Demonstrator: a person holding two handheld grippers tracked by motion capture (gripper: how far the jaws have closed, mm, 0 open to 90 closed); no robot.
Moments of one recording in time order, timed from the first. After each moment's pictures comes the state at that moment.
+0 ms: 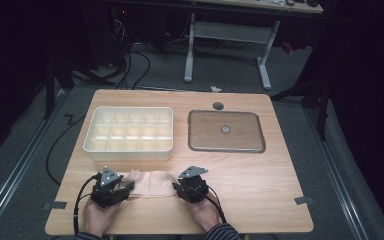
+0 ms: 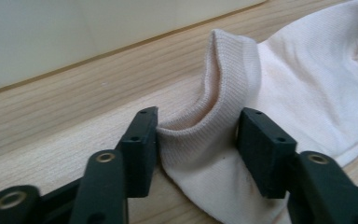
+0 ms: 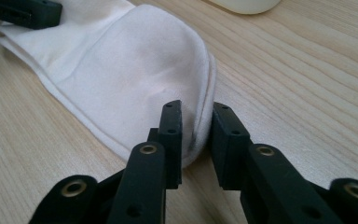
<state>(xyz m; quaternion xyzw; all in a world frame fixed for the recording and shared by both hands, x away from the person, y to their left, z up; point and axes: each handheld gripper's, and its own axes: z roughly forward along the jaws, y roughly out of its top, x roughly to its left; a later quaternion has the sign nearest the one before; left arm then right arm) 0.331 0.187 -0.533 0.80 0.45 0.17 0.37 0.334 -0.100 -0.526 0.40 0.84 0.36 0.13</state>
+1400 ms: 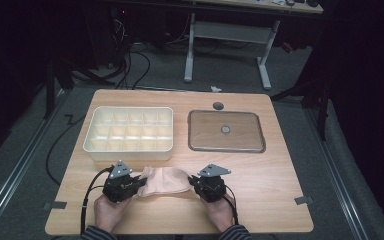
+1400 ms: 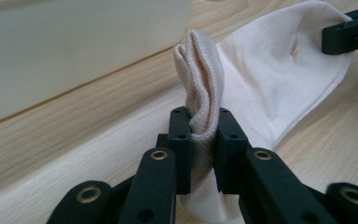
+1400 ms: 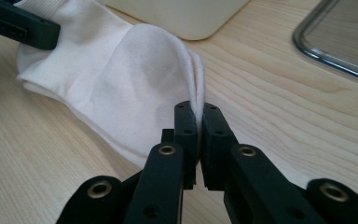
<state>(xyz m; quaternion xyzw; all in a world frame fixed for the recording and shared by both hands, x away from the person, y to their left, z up) 0.339 0.149 -0.503 0.81 0.39 0.10 0.42 0.322 -0.149 -0.503 0.42 0.80 0.40 0.15</state>
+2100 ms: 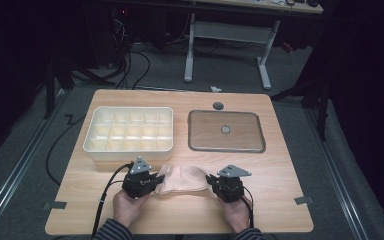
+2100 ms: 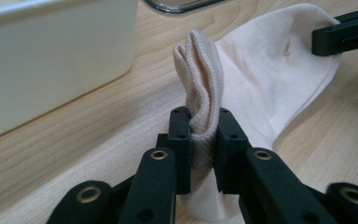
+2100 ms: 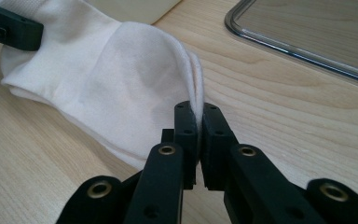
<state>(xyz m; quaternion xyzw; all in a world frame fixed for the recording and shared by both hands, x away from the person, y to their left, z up) 0.348 0.105 -0.504 0.82 0.38 0.08 0.43 0.317 -0.196 -0.505 0.45 0.78 0.39 0.18</state>
